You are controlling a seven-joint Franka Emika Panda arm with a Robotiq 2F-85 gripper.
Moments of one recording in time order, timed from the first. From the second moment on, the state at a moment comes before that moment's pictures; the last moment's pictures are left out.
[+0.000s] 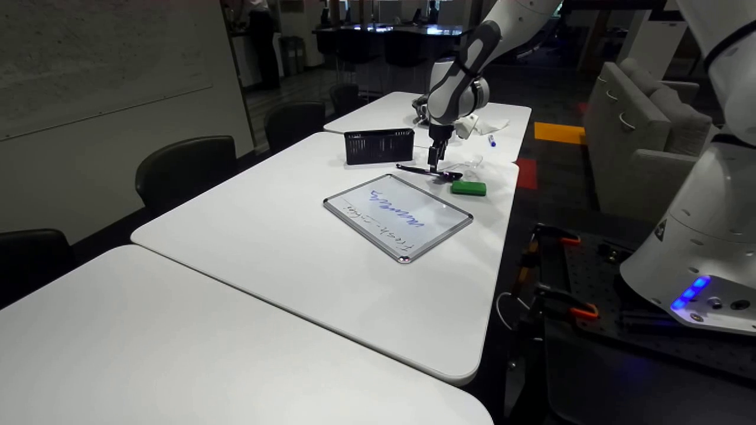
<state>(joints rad) -0.60 0.77 -0.09 -1.80 -0.09 2.68 -0.53</state>
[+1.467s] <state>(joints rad) -0.58 0.75 -0.09 -1.80 -0.10 2.68 -0.52</state>
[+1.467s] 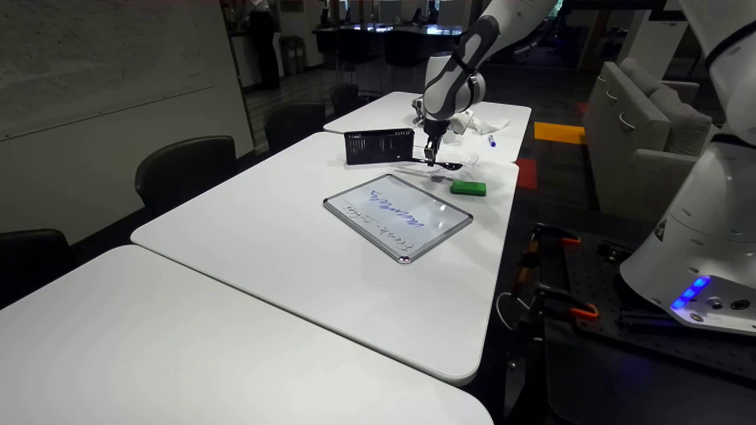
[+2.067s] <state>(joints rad) -0.24 0.43 -0.40 -1.96 -0.50 2.64 -0.22</state>
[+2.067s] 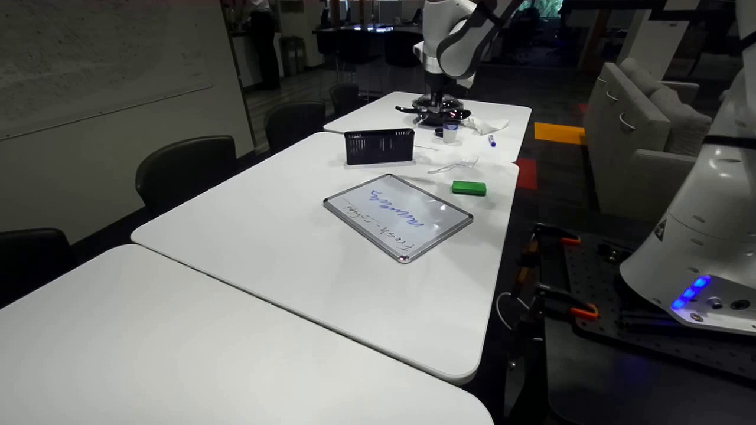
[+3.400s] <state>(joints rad) -0.18 0.30 -0.26 -1.80 -0.95 2.02 -0.52</state>
